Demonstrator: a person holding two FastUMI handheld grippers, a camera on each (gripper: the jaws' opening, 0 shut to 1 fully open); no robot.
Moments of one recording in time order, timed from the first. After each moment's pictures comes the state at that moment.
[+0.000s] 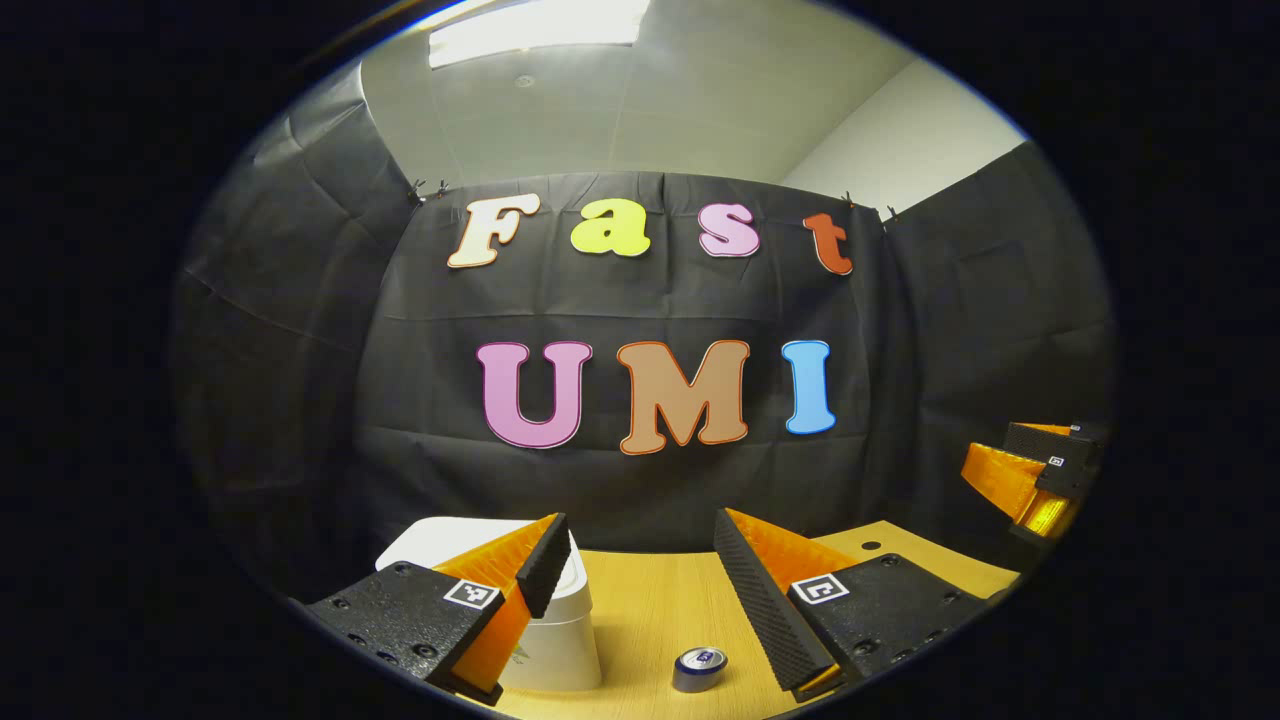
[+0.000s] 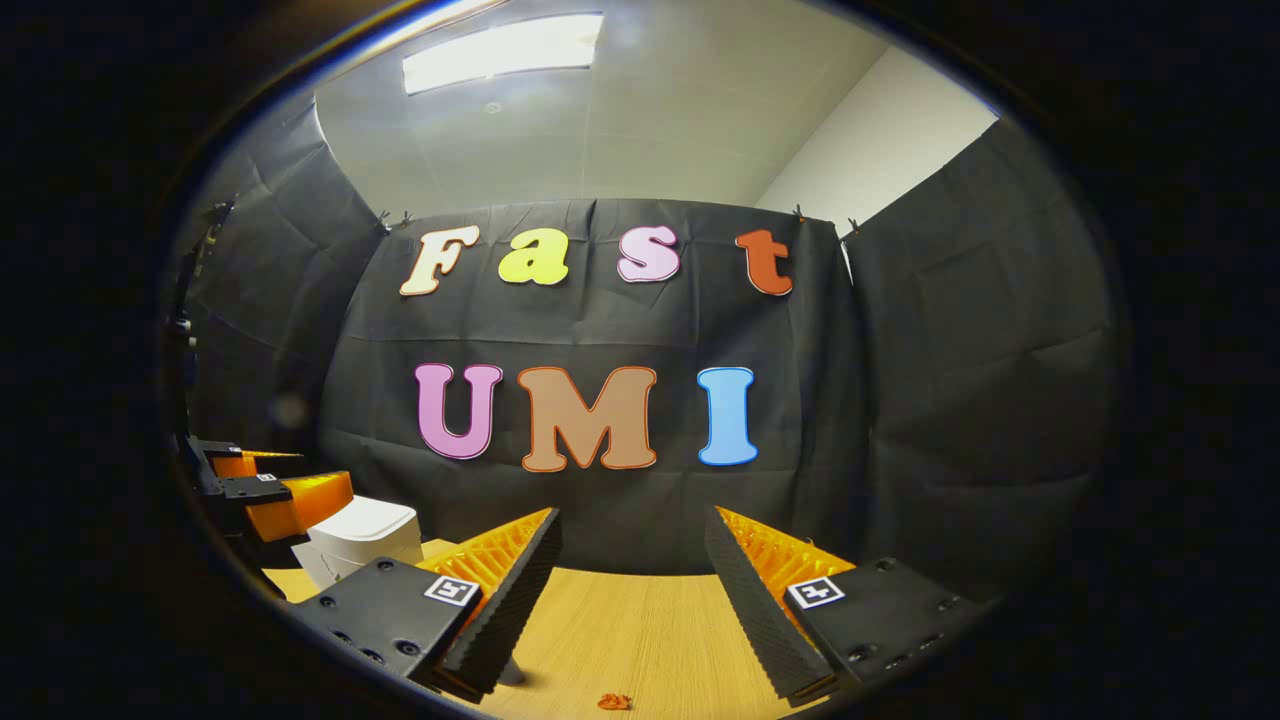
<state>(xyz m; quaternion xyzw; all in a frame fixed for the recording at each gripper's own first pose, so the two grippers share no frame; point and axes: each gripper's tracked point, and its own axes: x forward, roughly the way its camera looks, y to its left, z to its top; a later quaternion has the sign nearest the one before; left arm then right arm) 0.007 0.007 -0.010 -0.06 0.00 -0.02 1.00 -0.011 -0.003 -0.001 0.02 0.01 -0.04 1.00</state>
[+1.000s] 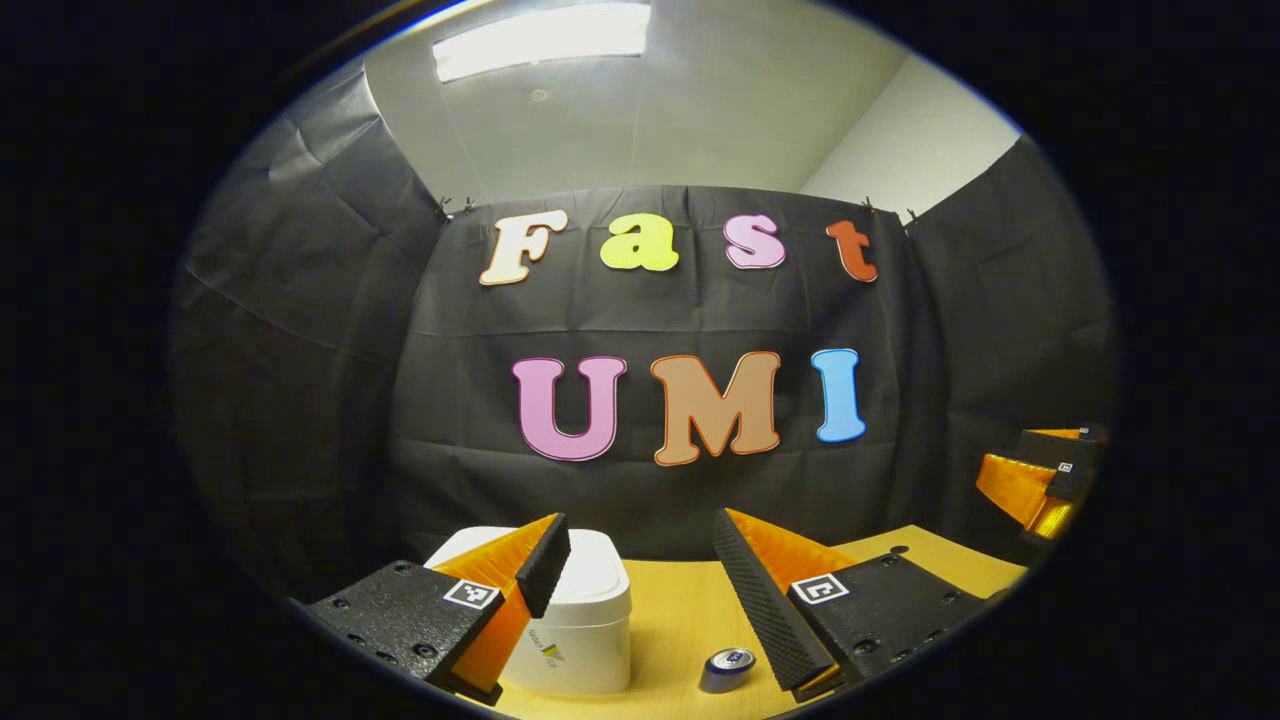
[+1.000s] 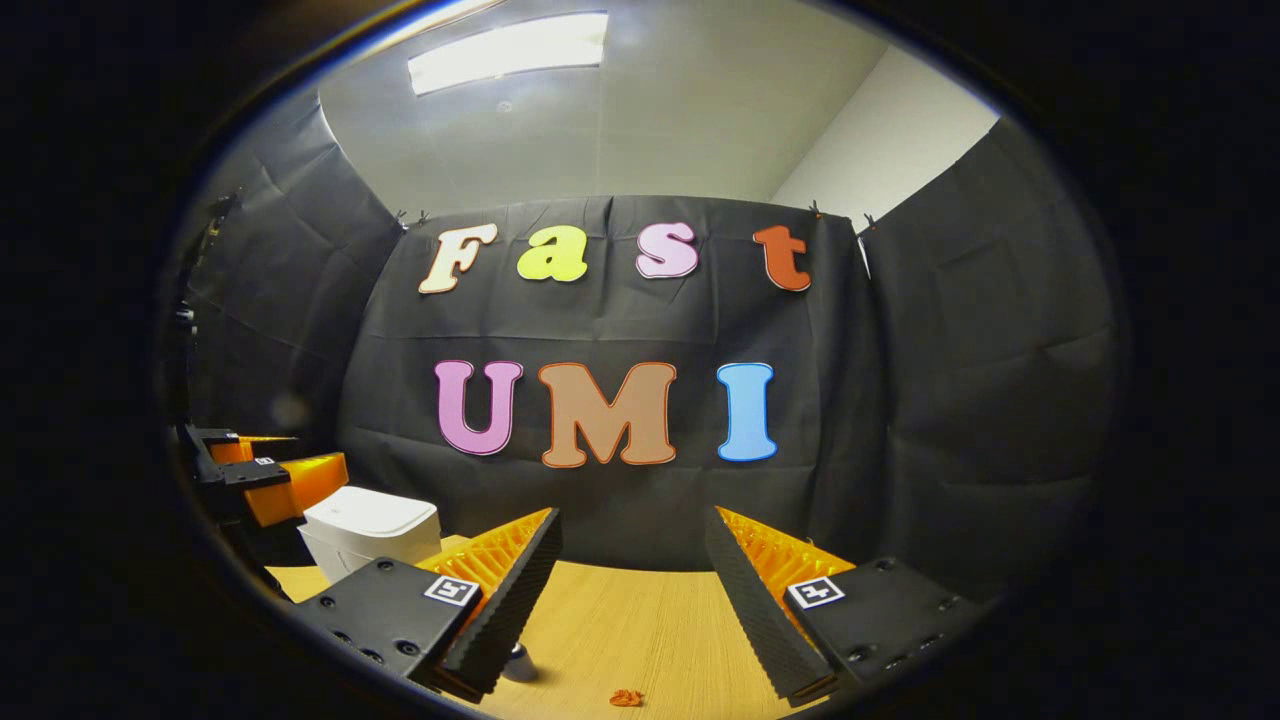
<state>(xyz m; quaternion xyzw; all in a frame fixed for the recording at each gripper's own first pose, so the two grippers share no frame) -0.006 0.044 -0.002 -0.05 -0.02 0.04 1.00 -0.011 0.012 -0.005 0.02 0.01 -0.01 1.00</state>
